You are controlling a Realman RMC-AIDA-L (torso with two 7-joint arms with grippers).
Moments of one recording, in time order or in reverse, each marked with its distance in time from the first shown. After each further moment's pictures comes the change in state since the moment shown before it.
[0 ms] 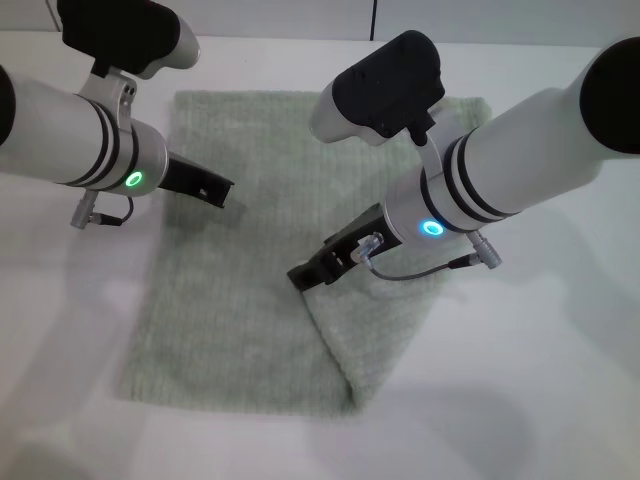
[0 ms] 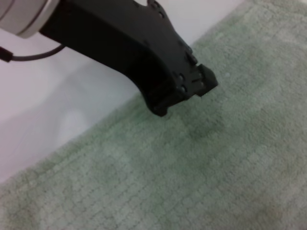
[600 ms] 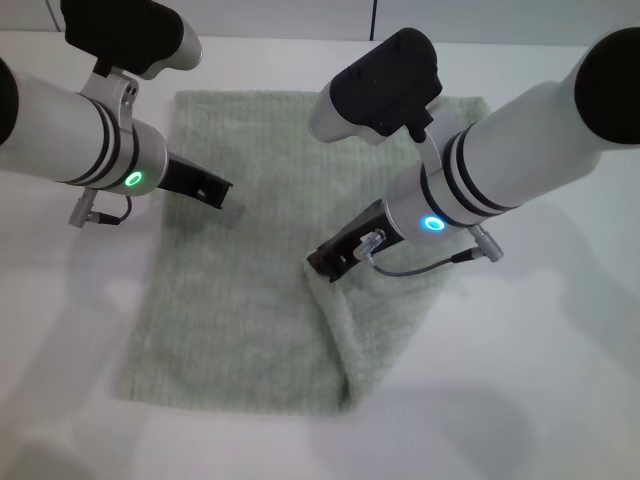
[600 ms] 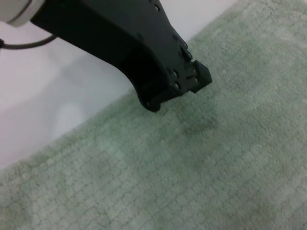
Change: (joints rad) left arm -0.009 0.001 0.002 0.005 0.012 -0.010 0.005; right arm 0.022 0.000 0.008 -0.022 -0.004 0.009 -0.029
